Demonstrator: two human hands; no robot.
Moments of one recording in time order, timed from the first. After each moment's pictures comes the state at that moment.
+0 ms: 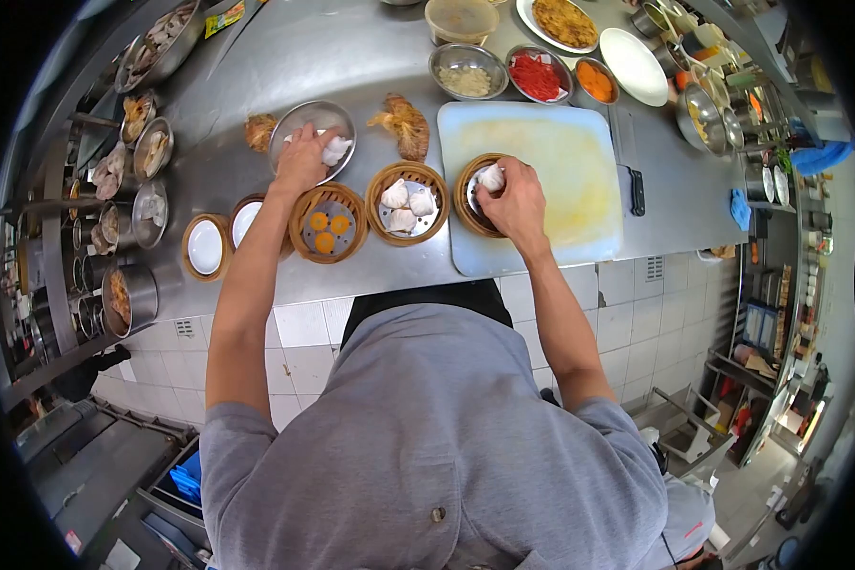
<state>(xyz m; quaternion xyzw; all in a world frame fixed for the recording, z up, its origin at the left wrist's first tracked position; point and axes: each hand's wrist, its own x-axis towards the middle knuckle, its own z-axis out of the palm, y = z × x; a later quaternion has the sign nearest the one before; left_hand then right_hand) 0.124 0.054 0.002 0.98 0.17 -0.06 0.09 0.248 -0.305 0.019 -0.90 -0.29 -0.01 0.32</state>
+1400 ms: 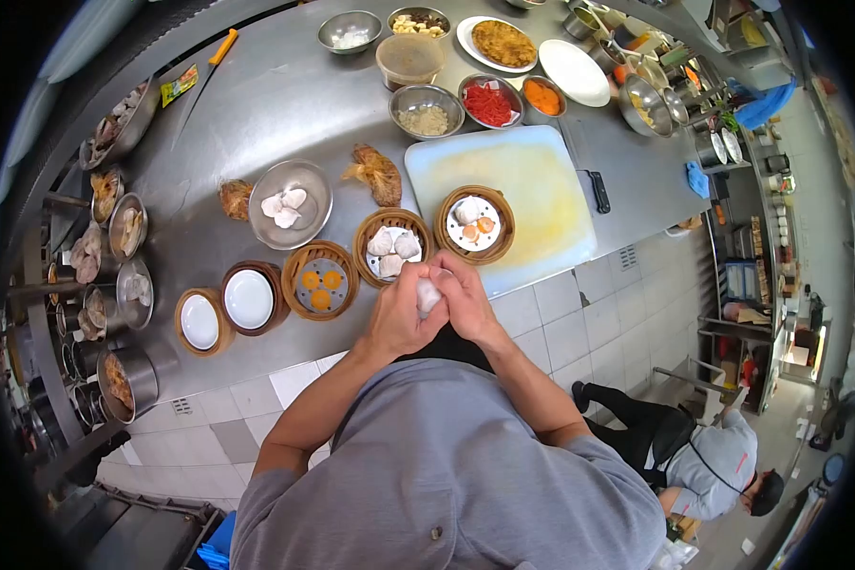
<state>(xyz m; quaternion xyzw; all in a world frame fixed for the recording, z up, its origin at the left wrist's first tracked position) 0.059 -0.146 0.068 0.81 -0.01 0.15 0.57 0.126 -0.277 0.083 -0.68 -0.14 0.27 0.67</state>
